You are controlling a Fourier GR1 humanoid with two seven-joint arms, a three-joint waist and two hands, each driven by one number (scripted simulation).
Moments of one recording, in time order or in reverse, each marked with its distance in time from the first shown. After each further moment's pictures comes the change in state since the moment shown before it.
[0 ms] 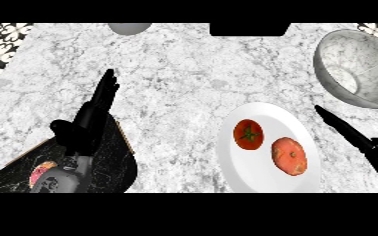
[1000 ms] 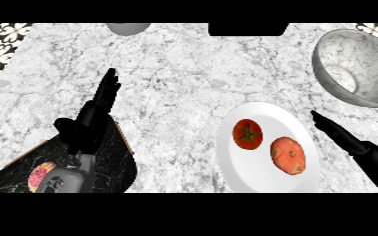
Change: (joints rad) left arm 0.002 -0.081 0.069 0.002 -0.087 -0.060 0.021; right arm 0.015 0.218 -0.131 0.146 0.002 0.243 -0.147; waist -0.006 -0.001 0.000
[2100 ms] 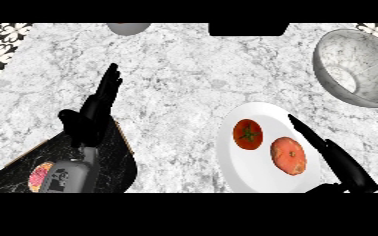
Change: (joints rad) left arm -0.042 -0.063 0.074 0.039 -0.062 -0.062 0.004; right arm -0.058 0.192 0.019 0.250 0.325 -0.024 -0.134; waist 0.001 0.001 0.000
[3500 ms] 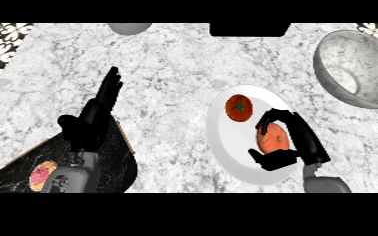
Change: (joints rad) left arm 0.035 -0.032 0.013 -0.039 -0.033 -0.028 0.016; right arm -0.191 0.224 0.029 0.073 0.233 -0.231 0.128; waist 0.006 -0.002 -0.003
